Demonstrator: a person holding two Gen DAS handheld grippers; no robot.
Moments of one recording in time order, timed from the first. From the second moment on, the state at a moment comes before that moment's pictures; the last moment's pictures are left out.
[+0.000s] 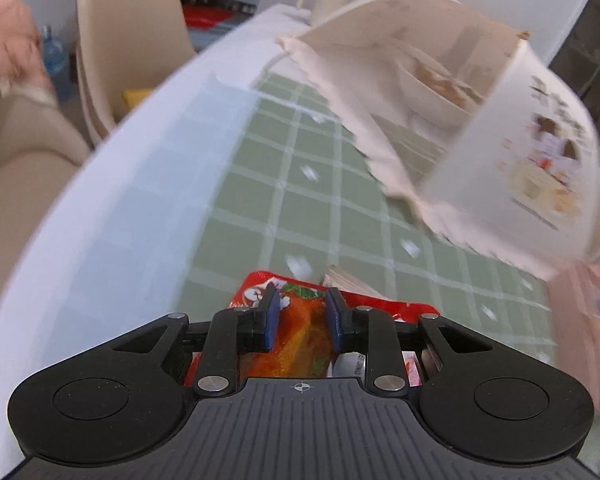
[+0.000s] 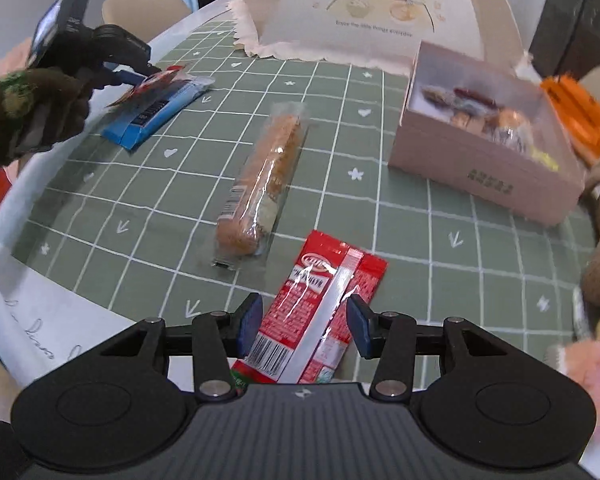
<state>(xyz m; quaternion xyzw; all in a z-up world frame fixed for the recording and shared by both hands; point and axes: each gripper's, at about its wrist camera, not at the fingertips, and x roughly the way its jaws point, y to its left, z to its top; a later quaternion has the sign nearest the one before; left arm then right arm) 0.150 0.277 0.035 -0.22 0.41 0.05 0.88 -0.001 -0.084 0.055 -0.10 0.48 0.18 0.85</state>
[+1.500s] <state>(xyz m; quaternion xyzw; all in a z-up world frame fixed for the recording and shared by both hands) -0.016 0.214 0.066 -0.19 0.47 0.04 0.86 -0.020 0.023 0.035 -0.17 0.40 0.36 0.82</state>
